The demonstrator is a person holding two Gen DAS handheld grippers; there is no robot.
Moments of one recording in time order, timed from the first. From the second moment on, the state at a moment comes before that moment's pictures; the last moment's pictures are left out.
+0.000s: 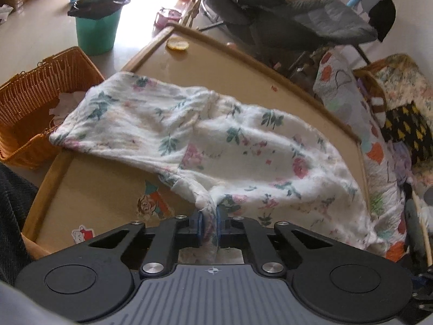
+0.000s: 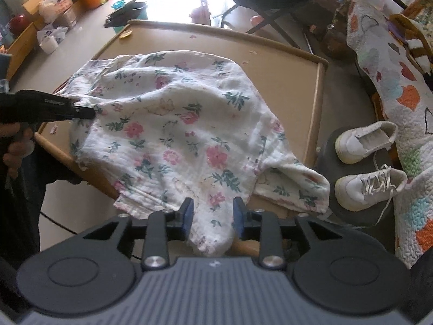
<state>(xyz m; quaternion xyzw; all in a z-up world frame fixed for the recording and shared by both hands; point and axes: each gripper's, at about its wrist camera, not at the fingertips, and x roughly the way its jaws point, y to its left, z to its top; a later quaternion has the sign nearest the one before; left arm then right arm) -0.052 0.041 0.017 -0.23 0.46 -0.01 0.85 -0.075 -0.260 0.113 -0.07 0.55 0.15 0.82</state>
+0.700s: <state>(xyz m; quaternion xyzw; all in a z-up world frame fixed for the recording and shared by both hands) -0.066 -0.047 0.029 -0.24 0.46 -0.16 0.84 -0.004 -0.183 0.156 -0.08 0.51 0.24 0.82</state>
